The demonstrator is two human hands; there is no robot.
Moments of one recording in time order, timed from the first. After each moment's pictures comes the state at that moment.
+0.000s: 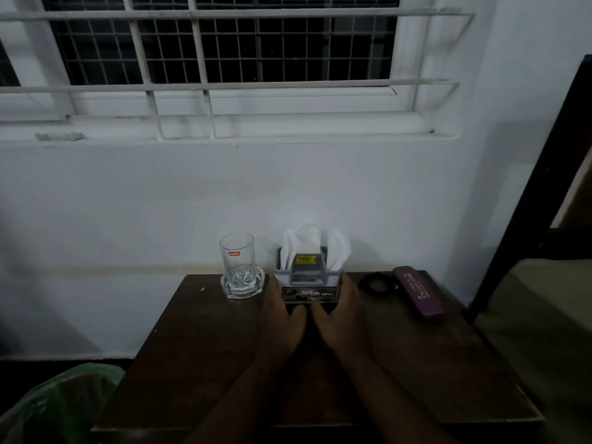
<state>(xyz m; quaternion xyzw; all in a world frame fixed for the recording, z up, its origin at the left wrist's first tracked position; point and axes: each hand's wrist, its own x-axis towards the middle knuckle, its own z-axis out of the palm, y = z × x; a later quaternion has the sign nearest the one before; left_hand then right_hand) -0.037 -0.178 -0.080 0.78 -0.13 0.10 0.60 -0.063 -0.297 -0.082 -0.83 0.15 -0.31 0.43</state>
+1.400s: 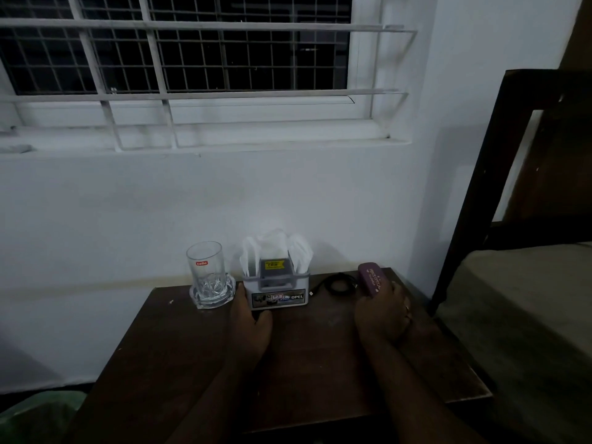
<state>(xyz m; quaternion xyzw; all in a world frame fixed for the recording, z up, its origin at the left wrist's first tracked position) -0.024 -0.177 -0.094 0.79 -0.14 0.11 0.59 -0.079 -0.398 -0.083 -0.81 0.44 -0.30 0.25</state>
